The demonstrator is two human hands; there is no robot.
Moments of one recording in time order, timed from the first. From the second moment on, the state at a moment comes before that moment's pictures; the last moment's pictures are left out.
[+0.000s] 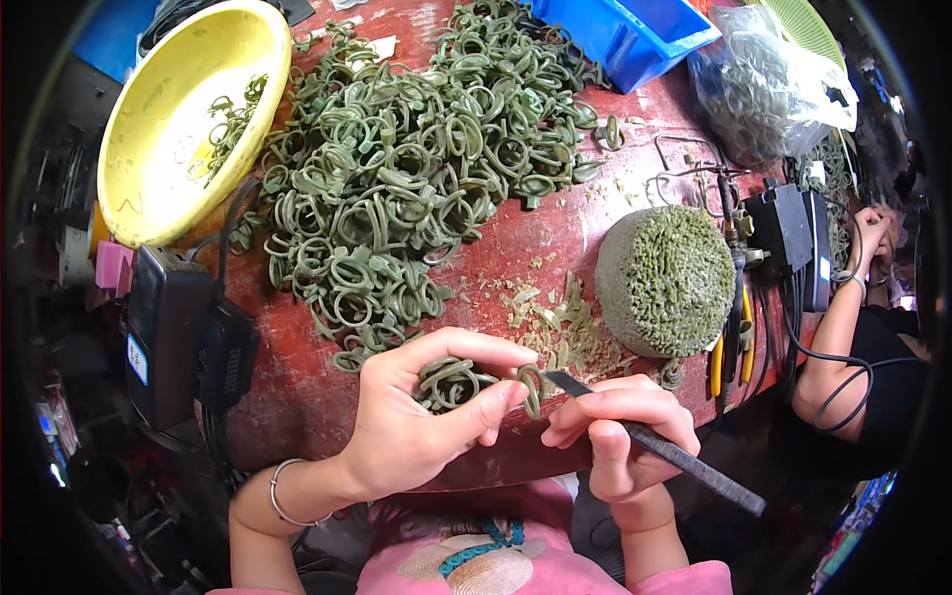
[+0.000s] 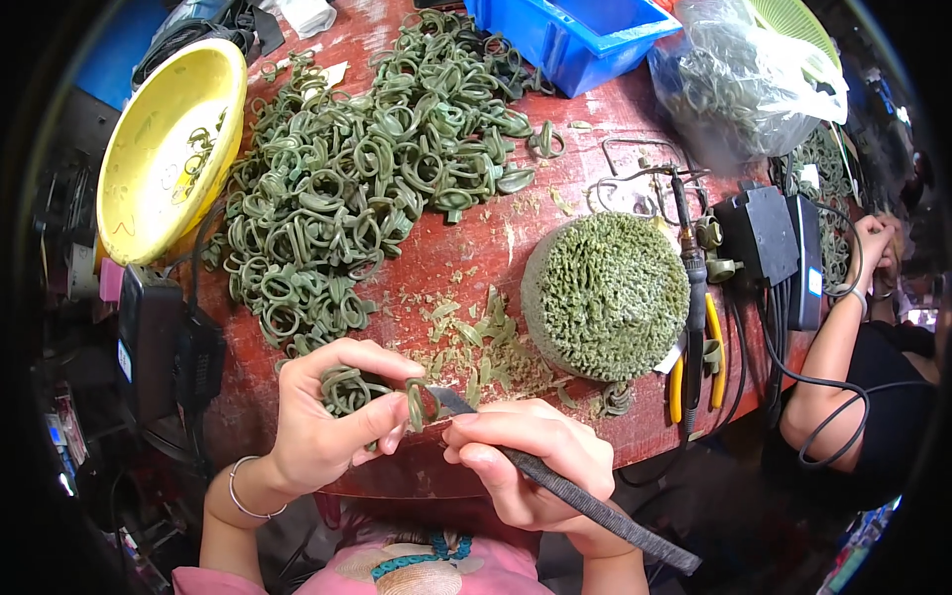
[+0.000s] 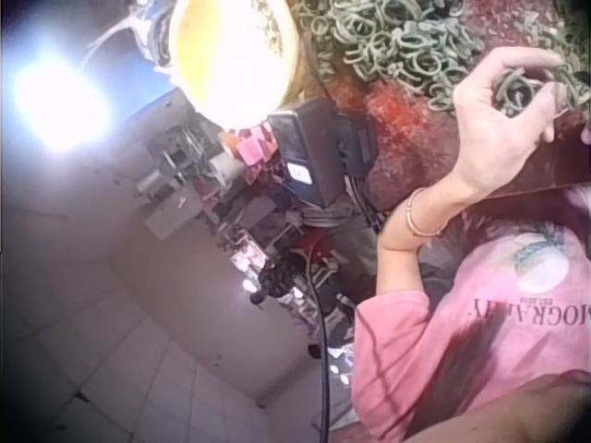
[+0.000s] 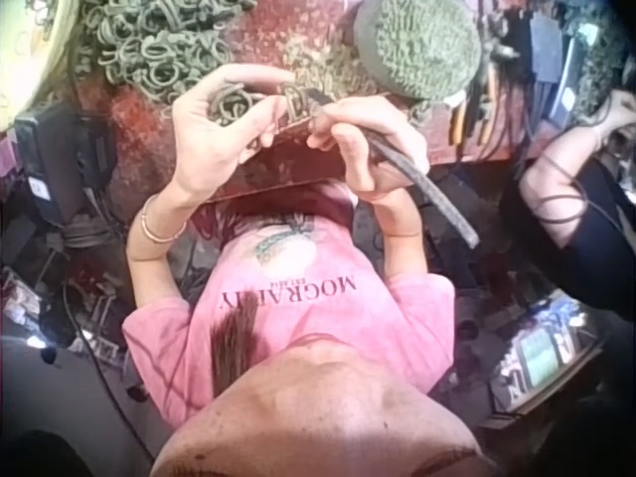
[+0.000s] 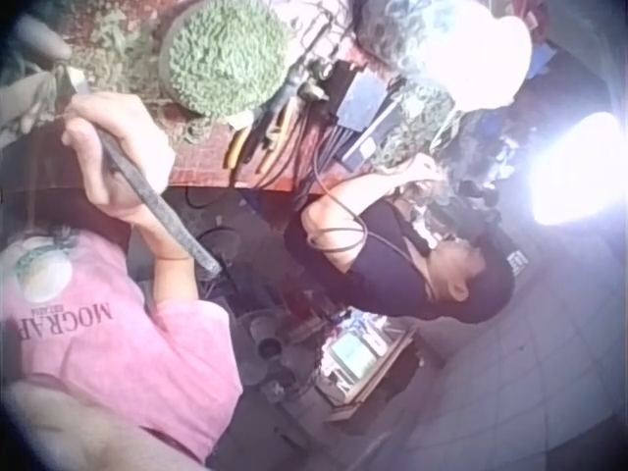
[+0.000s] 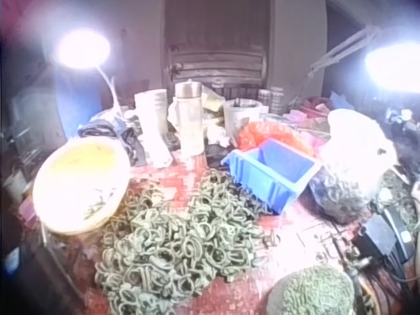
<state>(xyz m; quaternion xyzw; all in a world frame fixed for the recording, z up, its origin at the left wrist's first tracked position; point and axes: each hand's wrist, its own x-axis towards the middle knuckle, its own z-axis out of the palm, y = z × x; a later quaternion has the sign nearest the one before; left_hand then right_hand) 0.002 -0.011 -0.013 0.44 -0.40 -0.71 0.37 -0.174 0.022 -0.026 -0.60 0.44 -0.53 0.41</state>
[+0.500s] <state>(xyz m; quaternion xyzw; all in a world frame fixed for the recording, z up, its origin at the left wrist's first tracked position) -0.001 -0.010 -0.012 0.44 -0.46 -0.68 0.36 -0.169 0.018 -0.030 -0.61 0.43 -0.55 0.37</state>
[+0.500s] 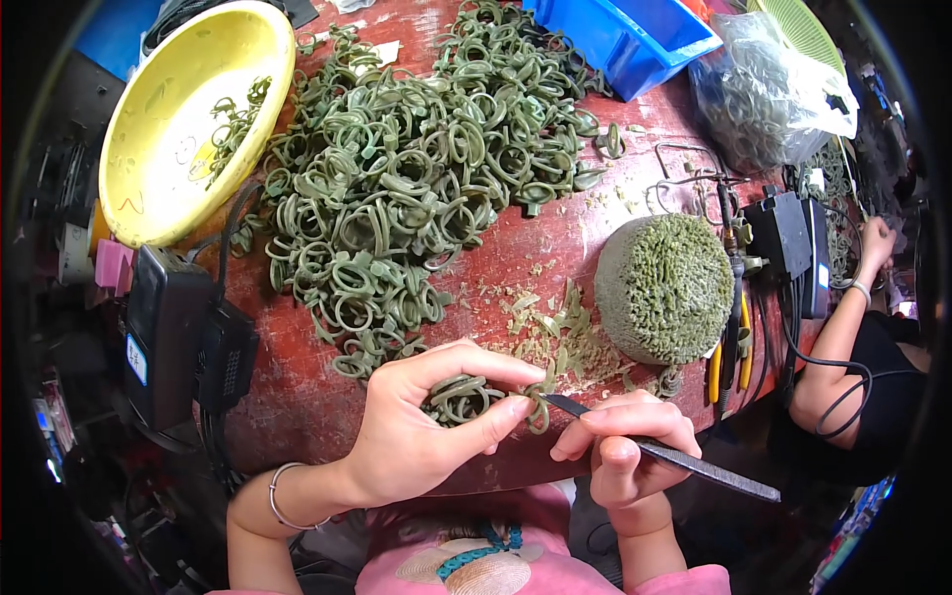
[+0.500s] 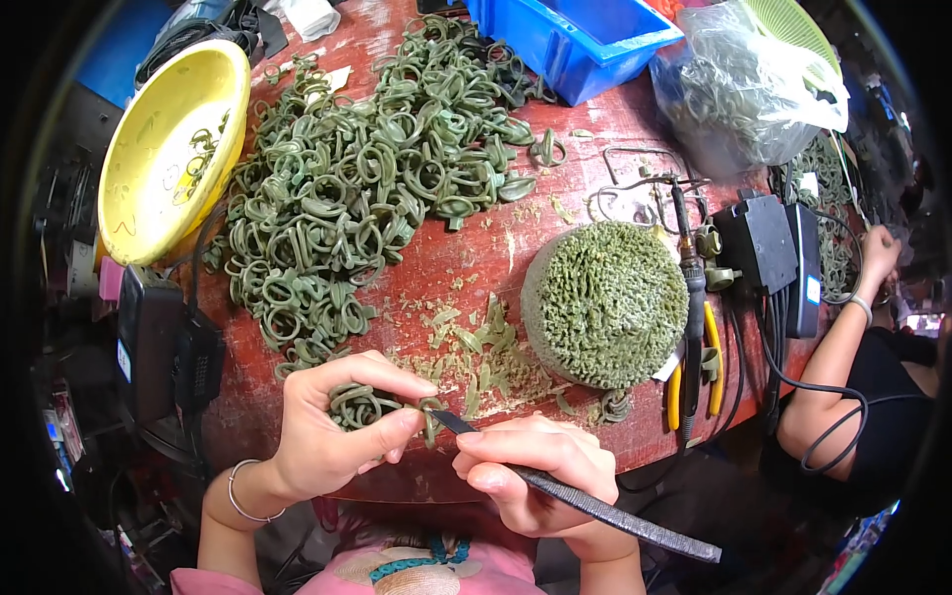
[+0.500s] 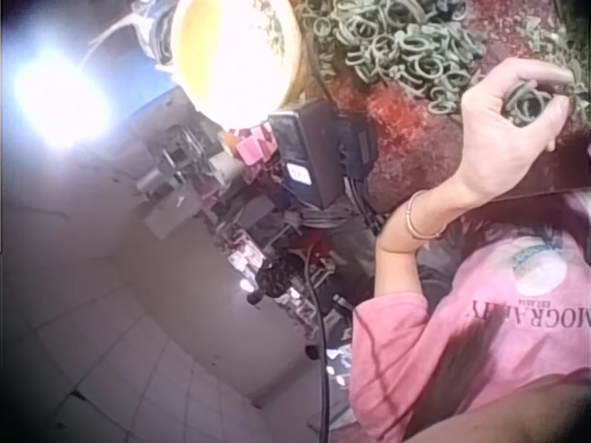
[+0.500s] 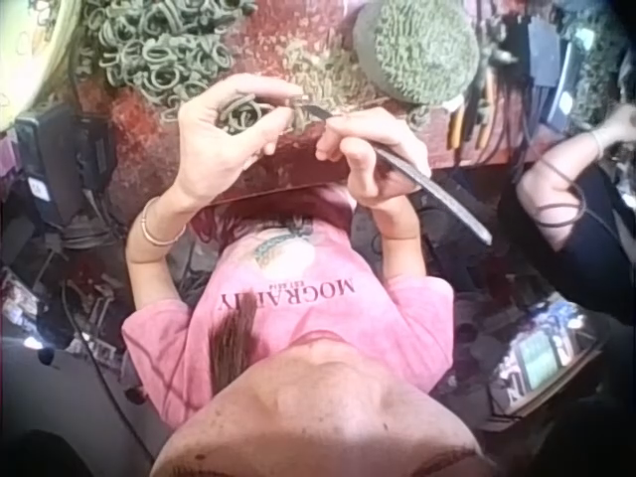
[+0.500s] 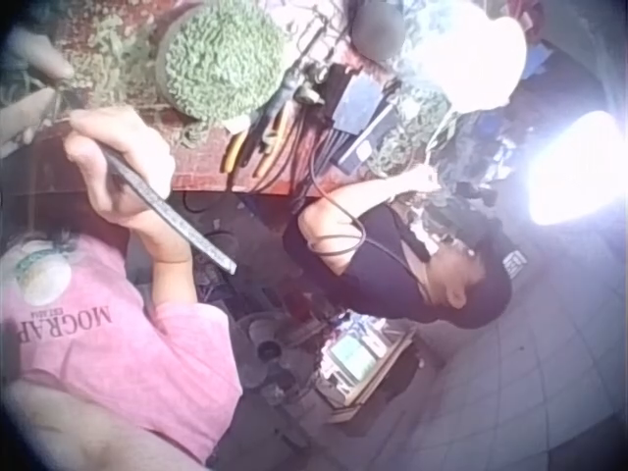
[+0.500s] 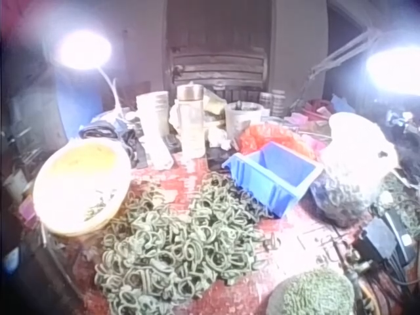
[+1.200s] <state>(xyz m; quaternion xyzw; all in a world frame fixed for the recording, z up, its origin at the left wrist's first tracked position) -0.001 -0.011 -0.013 0.44 -0.55 -0.62 0.36 -0.166 0.023 -0.029 -0.61 0.46 -0.54 0.35</state>
